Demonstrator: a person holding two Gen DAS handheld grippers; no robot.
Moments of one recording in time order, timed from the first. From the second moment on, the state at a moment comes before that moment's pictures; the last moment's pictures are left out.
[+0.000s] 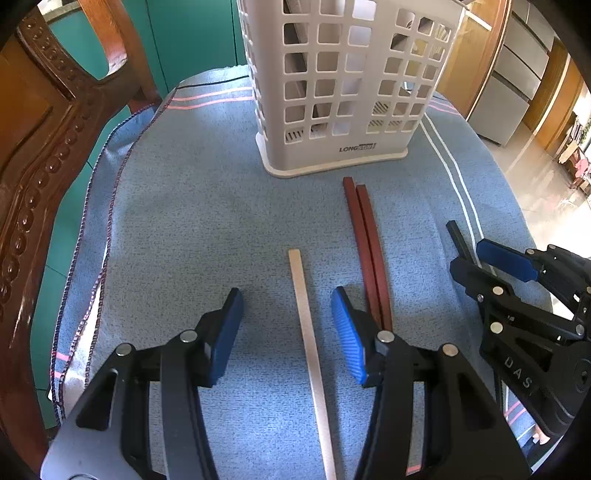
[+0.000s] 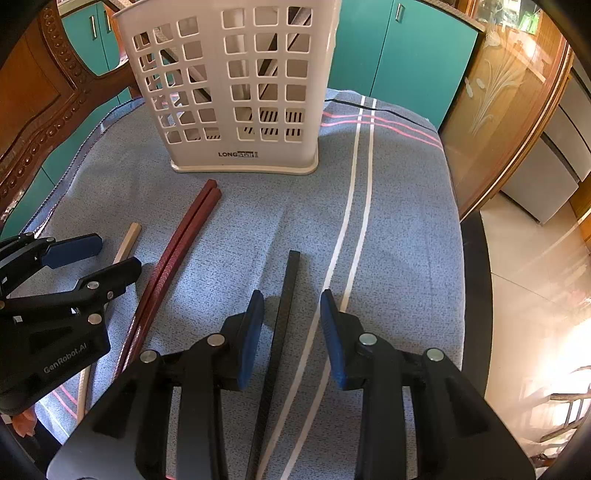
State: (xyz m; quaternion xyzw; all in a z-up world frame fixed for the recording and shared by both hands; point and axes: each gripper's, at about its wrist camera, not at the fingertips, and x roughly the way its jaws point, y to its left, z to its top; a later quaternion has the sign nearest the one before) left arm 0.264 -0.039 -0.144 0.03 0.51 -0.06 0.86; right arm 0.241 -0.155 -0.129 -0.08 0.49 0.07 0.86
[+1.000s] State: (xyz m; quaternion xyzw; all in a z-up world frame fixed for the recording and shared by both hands) left arm 0.266 -0.047 -0.144 0.04 0.51 -0.07 0.86; right arm 0.239 -0.166 -0.127 -0.04 0.51 0.09 0.86
